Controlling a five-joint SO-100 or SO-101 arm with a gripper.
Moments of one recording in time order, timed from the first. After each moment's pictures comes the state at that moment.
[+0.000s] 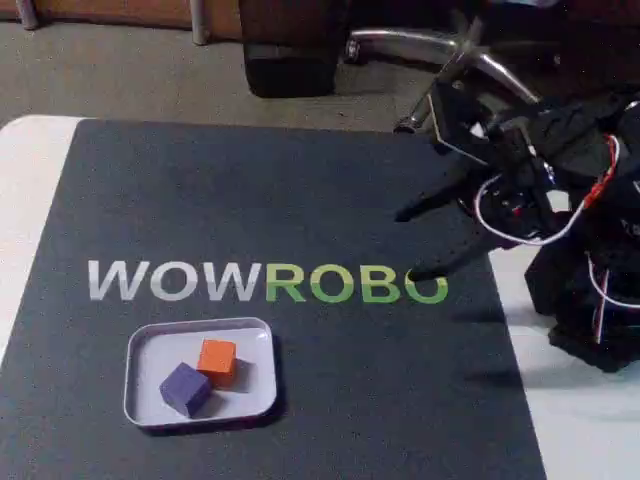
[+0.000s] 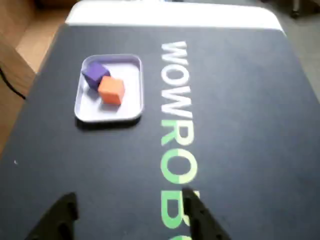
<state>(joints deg) 11.1 182.9 162.7 57.0 -101.4</state>
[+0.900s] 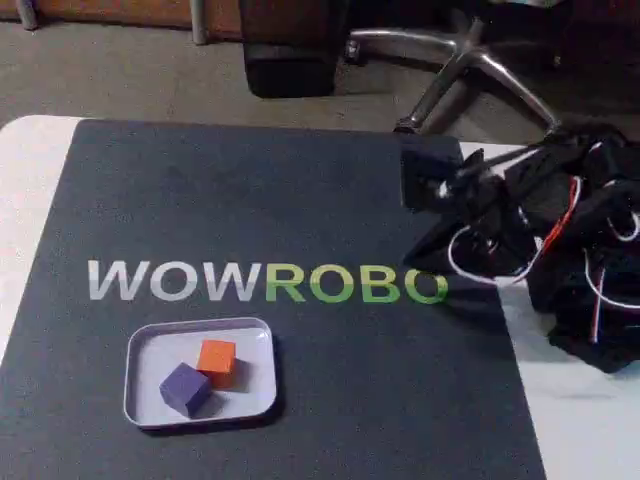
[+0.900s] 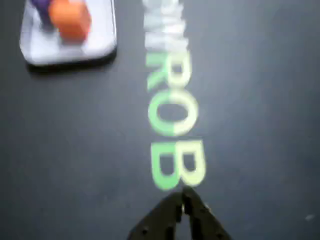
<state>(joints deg) 14.9 189.2 180.4 60.6 -99.3</state>
